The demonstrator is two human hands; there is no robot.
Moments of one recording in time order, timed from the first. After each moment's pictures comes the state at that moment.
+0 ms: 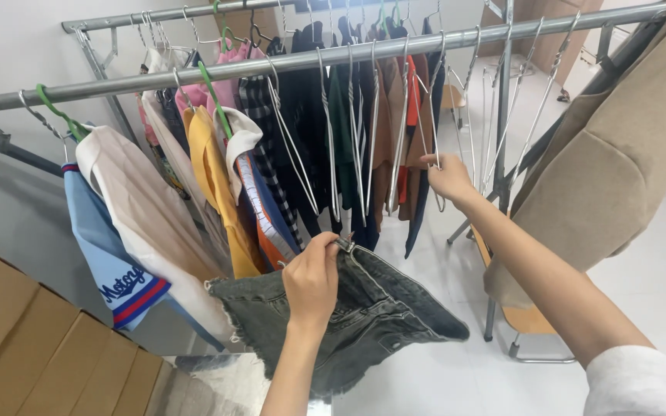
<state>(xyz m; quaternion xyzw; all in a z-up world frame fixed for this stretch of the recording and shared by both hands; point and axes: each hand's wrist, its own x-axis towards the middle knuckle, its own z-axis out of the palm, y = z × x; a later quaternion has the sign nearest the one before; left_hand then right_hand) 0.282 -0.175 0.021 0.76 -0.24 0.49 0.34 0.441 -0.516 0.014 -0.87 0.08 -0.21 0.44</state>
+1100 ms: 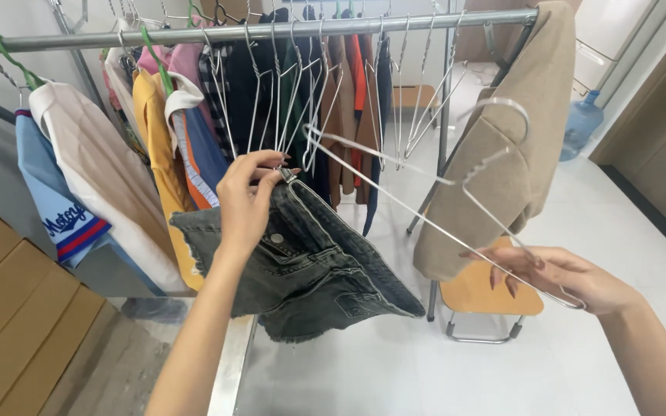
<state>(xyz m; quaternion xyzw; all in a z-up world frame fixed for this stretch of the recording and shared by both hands) 0.201 -0.237 0.122 0.75 -0.28 0.34 0.50 0.038 -0.711 0.077 -0.68 -0.35 0.12 0.64</state>
